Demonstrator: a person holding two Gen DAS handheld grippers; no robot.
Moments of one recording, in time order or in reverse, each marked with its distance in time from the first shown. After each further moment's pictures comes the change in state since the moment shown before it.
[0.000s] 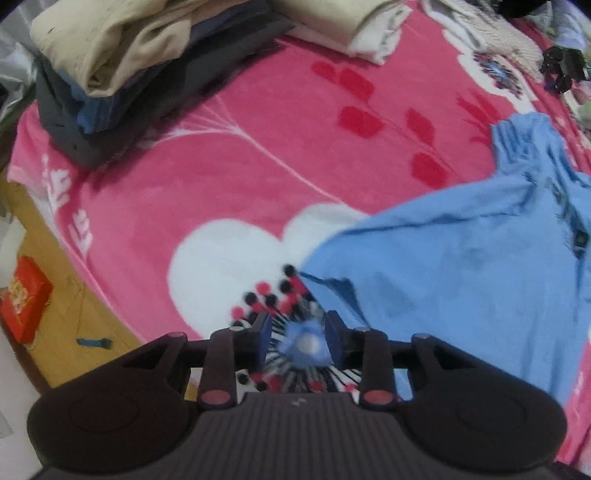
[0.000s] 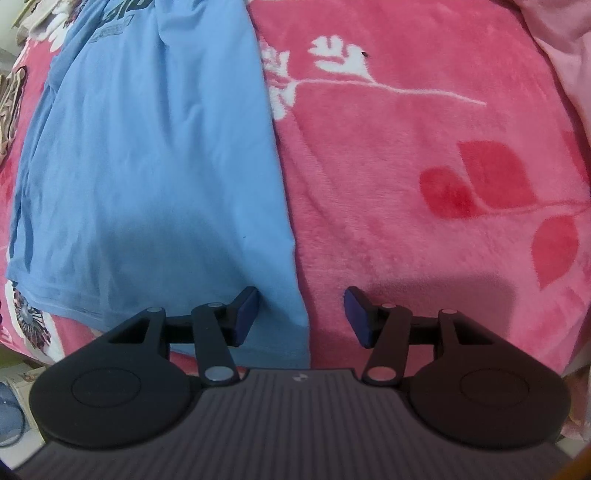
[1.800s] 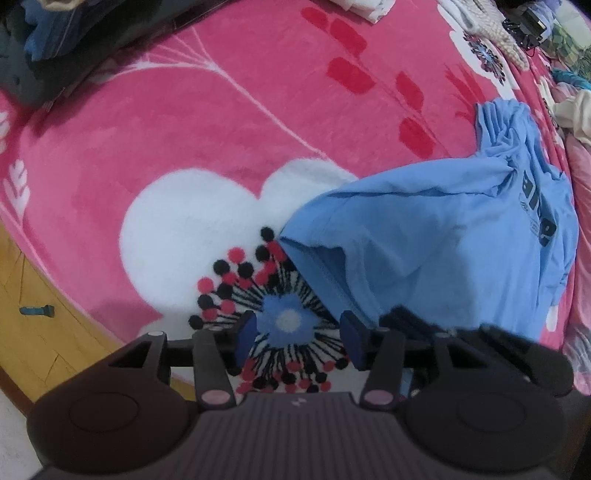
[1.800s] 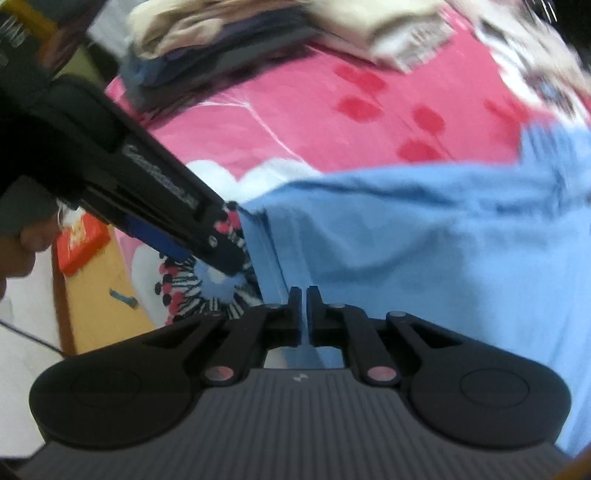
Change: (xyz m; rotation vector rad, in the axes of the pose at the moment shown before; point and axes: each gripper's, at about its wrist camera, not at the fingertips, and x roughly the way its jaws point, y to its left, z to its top) left arm 0.043 0.036 0.005 -0.063 0.159 -0.214; right arm 0.035 0.343 -0.041 -1.158 -0.228 0.225
